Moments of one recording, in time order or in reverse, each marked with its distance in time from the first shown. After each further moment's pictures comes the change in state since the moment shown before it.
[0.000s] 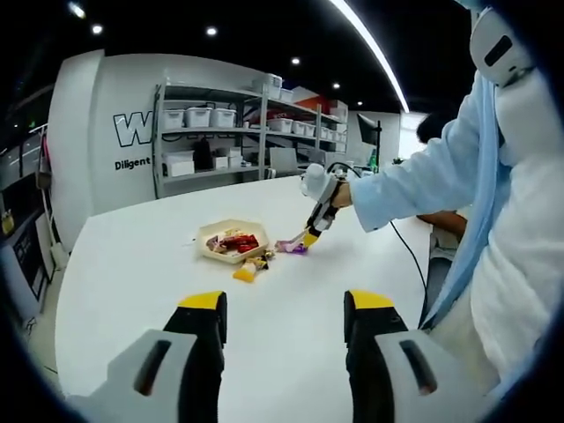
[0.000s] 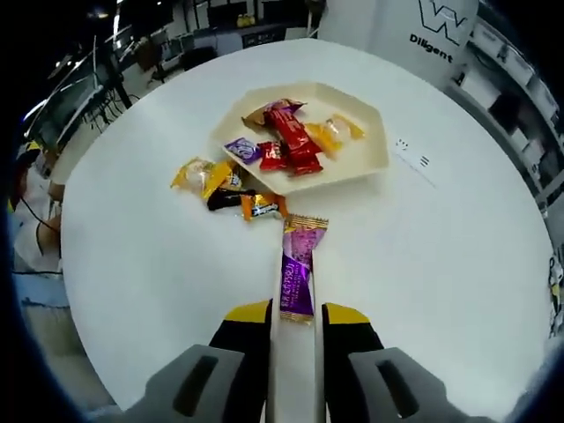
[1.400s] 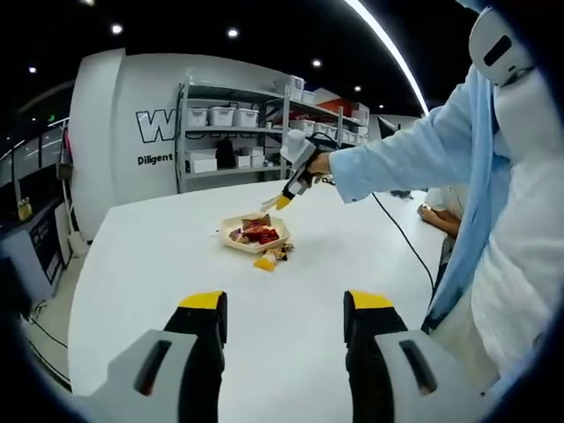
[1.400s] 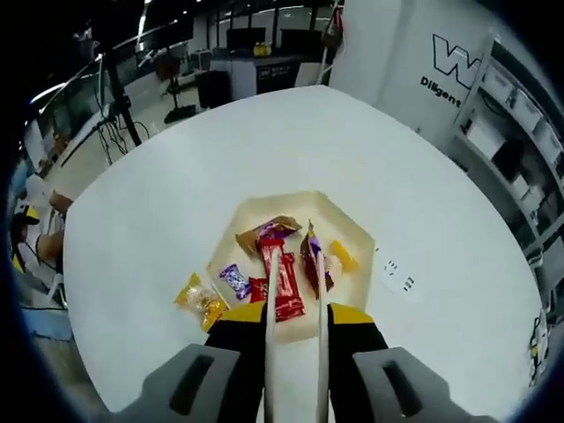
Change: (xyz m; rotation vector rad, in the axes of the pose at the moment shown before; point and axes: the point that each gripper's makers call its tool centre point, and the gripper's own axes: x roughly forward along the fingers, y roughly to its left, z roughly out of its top) left arm -0.036 0.010 -0.014 -0.041 -0.003 0.110; right arm -0.019 -0.010 0.150 -0.110 -0.157 -0.018
